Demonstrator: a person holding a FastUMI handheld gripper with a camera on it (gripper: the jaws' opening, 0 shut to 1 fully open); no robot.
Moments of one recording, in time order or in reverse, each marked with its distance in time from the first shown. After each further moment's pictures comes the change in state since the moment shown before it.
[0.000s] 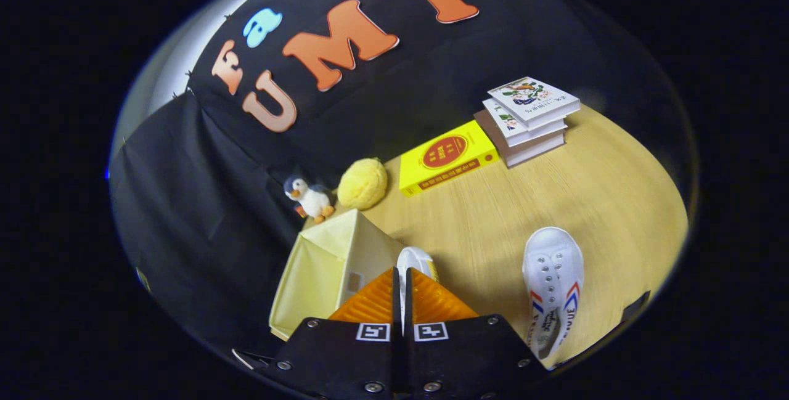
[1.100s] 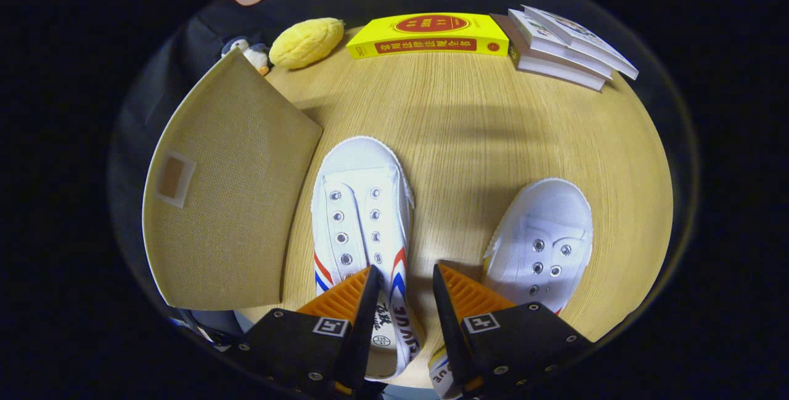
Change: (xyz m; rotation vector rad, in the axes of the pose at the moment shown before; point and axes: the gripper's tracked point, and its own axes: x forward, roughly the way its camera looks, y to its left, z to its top) arm 0.079 -0.098 -0.099 -0.281 0.576 -0.164
